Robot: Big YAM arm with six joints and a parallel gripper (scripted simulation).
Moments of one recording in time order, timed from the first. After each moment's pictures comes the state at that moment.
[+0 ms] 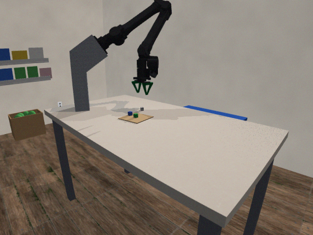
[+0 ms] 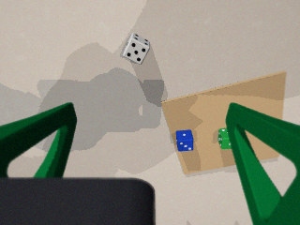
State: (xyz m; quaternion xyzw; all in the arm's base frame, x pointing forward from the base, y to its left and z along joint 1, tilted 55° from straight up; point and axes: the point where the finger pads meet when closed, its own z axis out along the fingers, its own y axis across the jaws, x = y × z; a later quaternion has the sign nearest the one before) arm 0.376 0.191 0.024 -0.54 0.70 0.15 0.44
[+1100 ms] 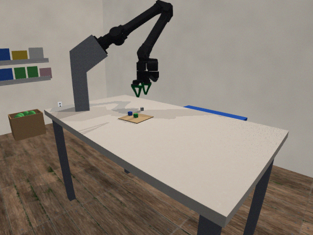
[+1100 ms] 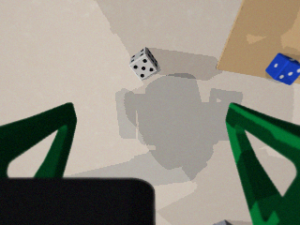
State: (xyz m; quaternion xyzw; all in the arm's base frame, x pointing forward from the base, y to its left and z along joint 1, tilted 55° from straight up) arm 0.376 0.204 0.015 -0.09 0.88 0.36 0.30
